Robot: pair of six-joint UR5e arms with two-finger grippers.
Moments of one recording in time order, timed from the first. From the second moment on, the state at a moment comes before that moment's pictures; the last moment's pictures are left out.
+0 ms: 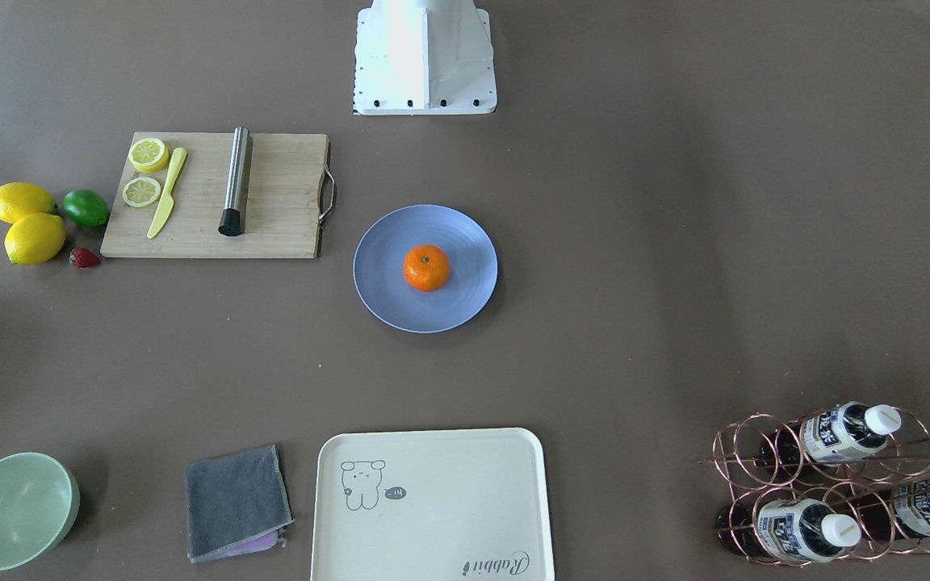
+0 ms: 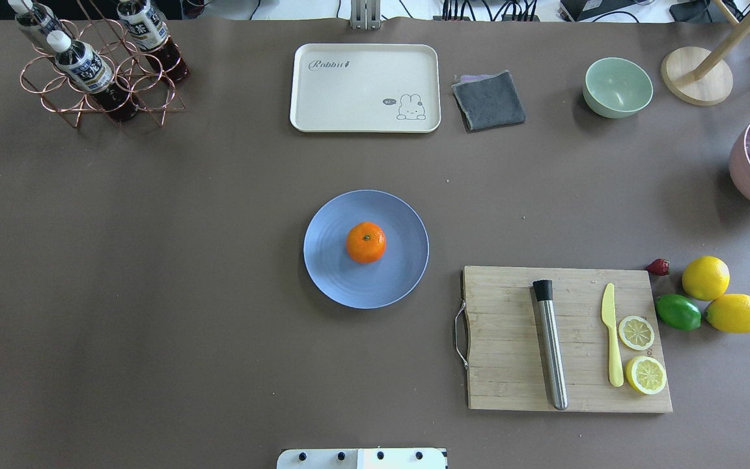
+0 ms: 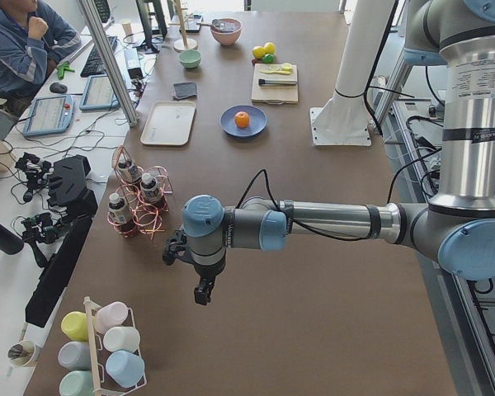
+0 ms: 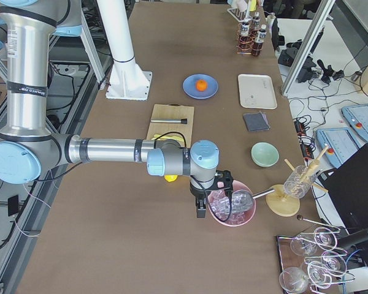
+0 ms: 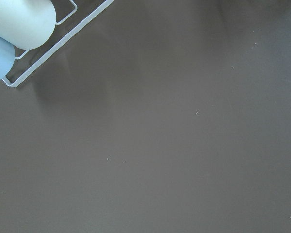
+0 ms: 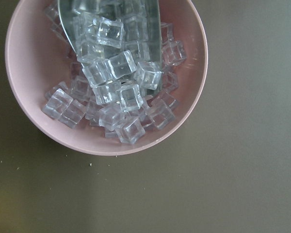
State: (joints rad) left arm -1.59 -1.54 -1.64 -1.58 -2.29 0.23; right arm 1.53 -1.68 1.69 -1.53 2.25 0.00
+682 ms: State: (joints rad) left arm -1.59 -1.54 -1.64 -1.58 -2.29 0.23; right arm 1.53 -1.68 1.69 -1.53 2.25 0.00
